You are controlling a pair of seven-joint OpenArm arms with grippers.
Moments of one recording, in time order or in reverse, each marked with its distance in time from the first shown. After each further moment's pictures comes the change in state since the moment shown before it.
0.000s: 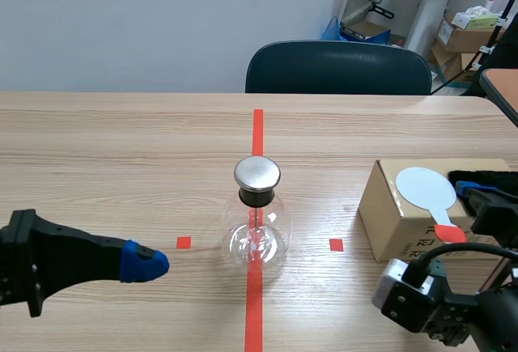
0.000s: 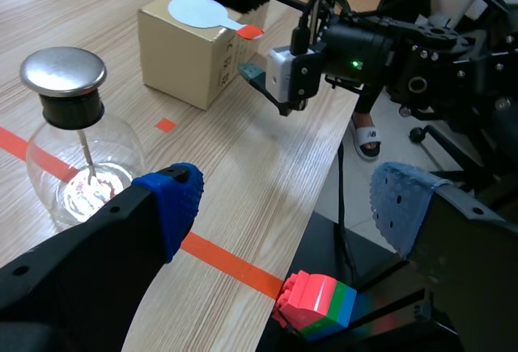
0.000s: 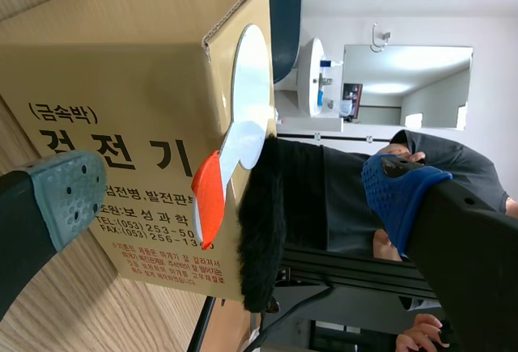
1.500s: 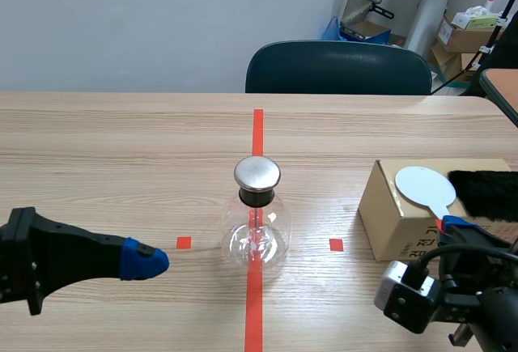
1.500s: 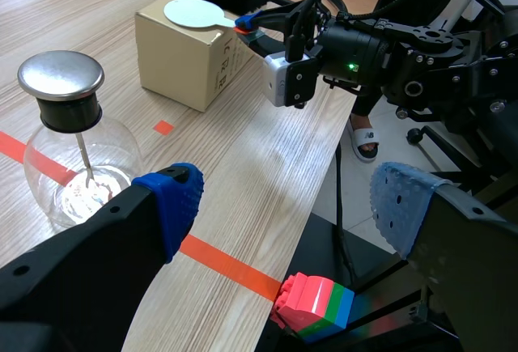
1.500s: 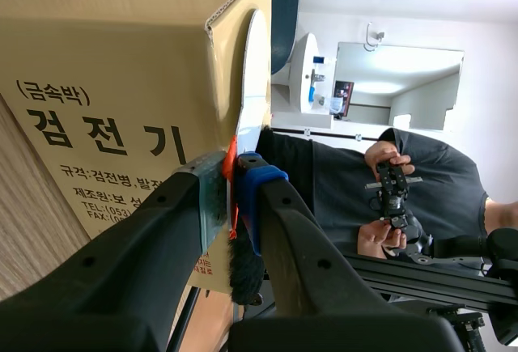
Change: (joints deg) left arm 0.0 -0.1 0.0 0.1 -0.5 0.0 -0.1; right arm 0.0 0.0 0.2 0.0 -3.6 0.0 -2.4
